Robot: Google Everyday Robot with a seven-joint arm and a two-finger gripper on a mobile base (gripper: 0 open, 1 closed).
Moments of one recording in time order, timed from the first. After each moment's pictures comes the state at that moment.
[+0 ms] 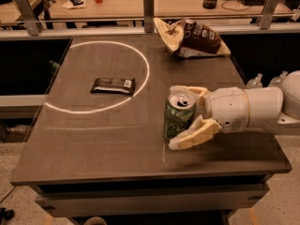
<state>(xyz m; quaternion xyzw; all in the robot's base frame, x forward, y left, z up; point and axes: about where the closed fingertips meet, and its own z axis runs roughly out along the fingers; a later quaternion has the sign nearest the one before) 0.437 -0.058 0.879 -0.52 0.58 0.43 0.46</state>
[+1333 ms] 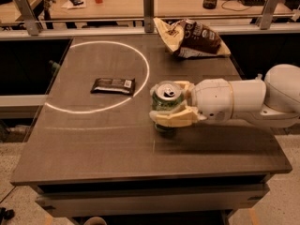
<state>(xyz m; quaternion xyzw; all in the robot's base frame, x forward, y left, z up) 0.451 -0.028 0.898 -0.53 0.54 0.43 0.50</state>
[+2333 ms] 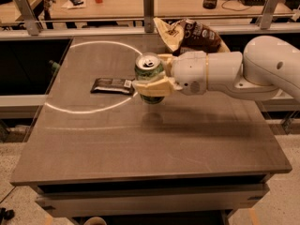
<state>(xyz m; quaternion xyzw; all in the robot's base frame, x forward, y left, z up) 0.520 0.008 0.925 -0.52 0.57 0.36 0.52</state>
